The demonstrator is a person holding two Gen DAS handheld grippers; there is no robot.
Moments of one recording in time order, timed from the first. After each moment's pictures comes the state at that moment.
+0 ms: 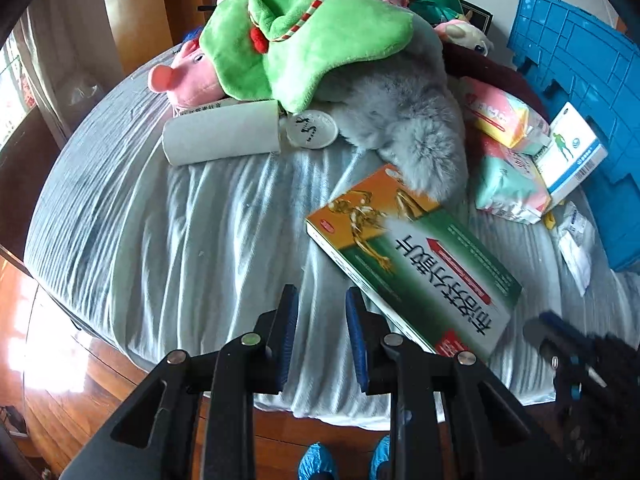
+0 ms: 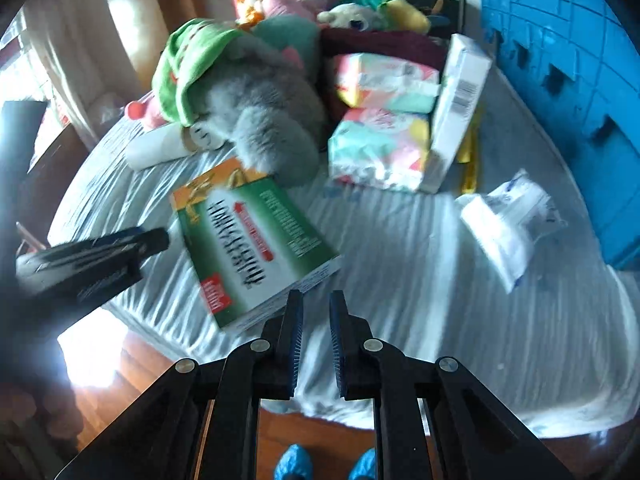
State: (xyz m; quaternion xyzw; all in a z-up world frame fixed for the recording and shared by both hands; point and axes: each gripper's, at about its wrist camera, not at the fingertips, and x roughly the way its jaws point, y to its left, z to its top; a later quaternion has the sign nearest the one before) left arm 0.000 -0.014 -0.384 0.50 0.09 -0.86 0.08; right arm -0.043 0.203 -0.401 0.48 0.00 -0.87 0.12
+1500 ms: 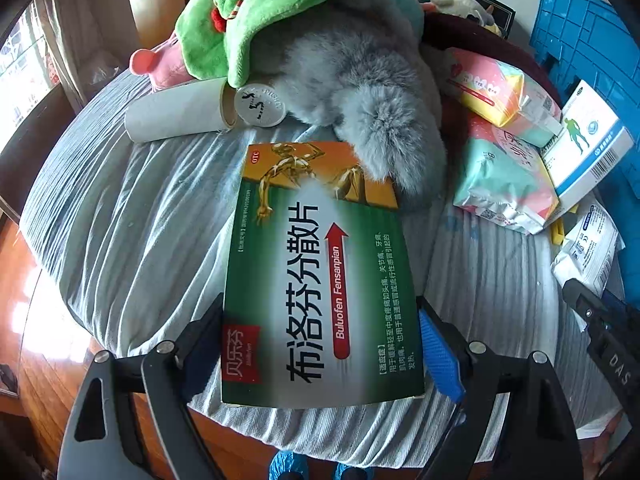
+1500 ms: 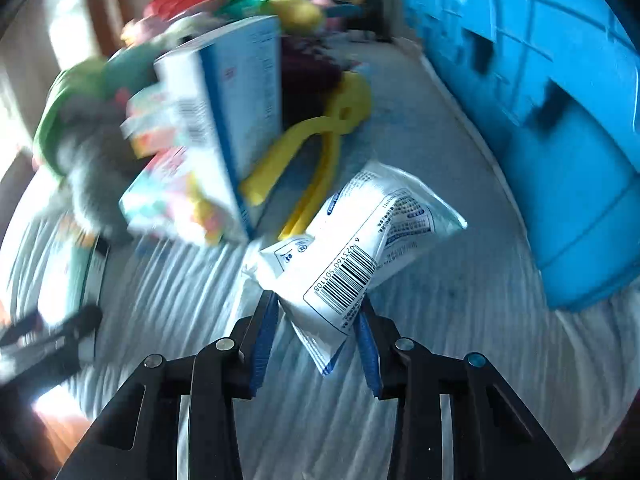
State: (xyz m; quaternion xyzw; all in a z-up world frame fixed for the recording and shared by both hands) left arm -0.050 0.047 -0.403 0.49 0.09 -0.85 0.15; right arm -0.098 0.303 -0.403 0.47 0.02 -0.88 0.07
